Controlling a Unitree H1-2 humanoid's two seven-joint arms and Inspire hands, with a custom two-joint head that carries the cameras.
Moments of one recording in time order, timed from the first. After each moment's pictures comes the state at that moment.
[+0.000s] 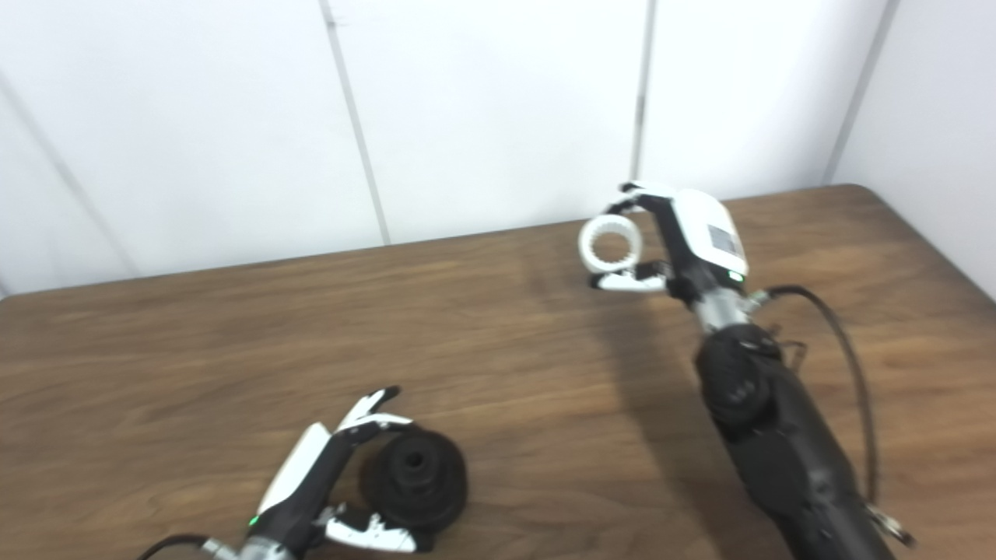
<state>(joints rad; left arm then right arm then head) 0.03 0.15 -0.28 -0.23 0.49 0.04 -0.18 -0.39 -0.39 0.09 0.06 -0.59 0.09 -0.17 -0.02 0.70</state>
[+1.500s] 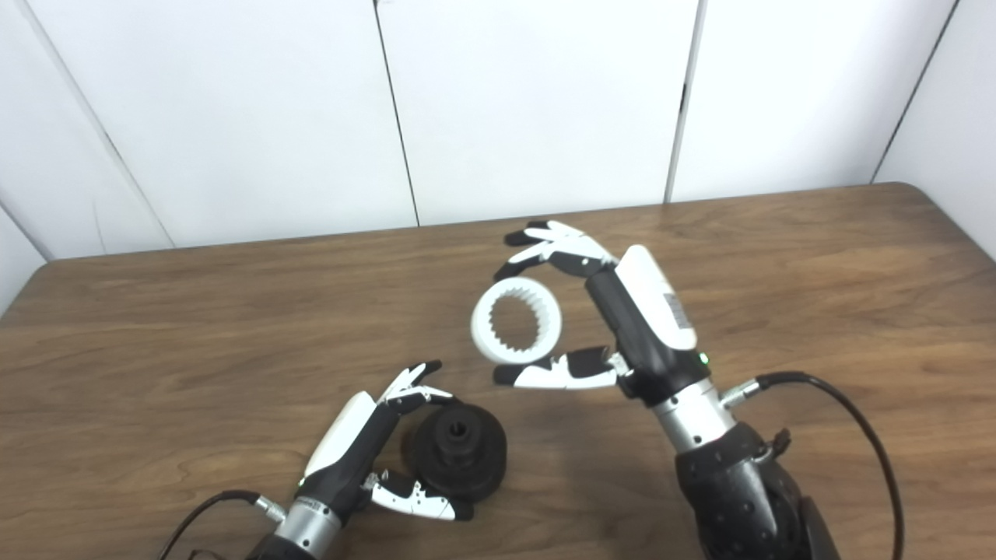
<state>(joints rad) 0.00 0.11 -0.31 -0.19 0.54 0.07 -0.16 -0.12 -0.21 0.20 -0.52 -0.45 0.01 0.12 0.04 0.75</state>
